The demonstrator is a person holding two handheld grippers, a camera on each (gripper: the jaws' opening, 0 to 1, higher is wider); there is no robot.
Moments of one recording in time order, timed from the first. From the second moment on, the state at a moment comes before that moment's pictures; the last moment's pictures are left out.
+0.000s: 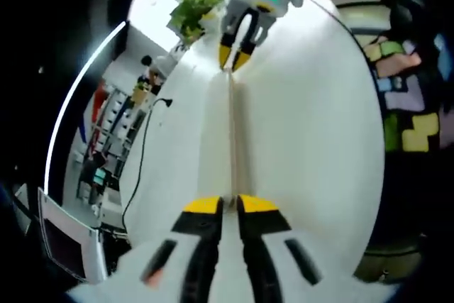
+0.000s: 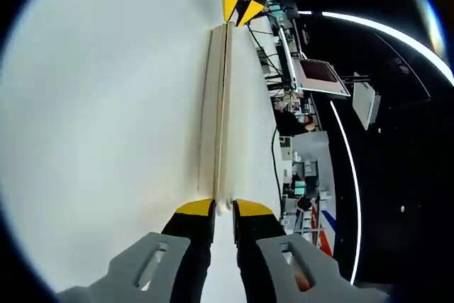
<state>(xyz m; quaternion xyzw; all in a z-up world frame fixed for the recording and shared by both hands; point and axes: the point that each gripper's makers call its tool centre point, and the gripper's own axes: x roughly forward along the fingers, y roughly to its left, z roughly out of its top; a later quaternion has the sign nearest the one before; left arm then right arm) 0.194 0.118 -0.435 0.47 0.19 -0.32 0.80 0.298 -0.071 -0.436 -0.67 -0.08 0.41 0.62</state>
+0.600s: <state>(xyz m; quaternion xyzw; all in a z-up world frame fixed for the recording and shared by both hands) 0.189 0.115 -0.431 0.44 0.18 -0.35 0.81 0.297 -0.077 -0.439 -0.60 -0.04 0.43 0.67</state>
